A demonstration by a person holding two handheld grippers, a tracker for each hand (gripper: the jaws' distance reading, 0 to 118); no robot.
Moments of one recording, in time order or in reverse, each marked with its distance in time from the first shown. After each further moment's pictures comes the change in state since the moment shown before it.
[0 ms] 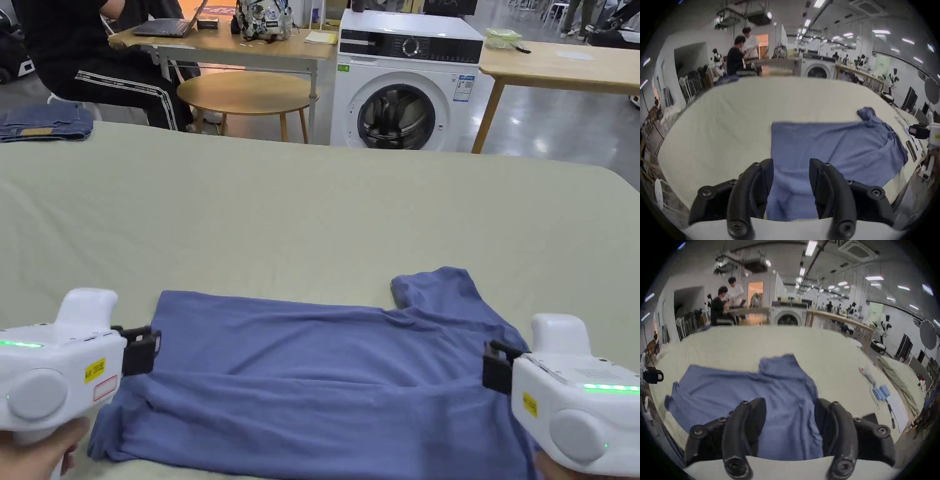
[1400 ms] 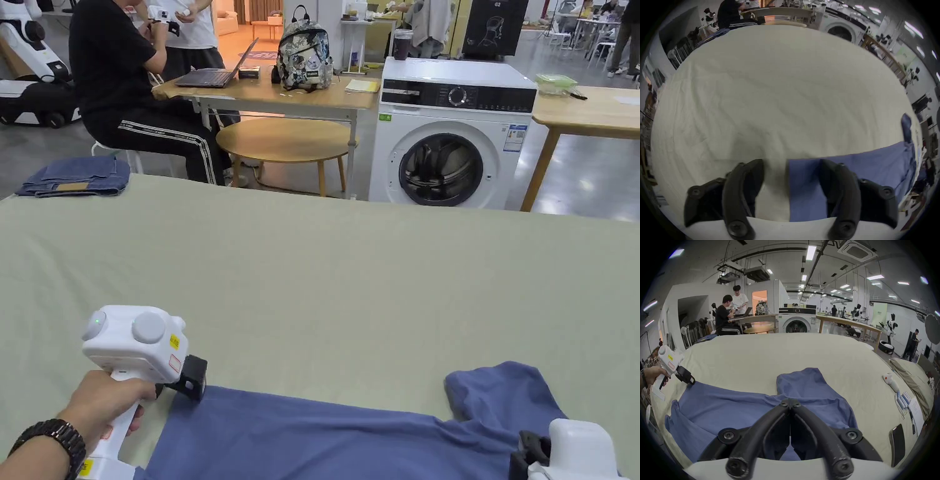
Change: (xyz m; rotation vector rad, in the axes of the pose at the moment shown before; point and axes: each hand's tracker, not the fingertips) left arm -0.066 0.102 -0.281 -0.574 0.028 0.097; right arm -0.047 0.021 -0.082 -0.002 0.053 -0.031
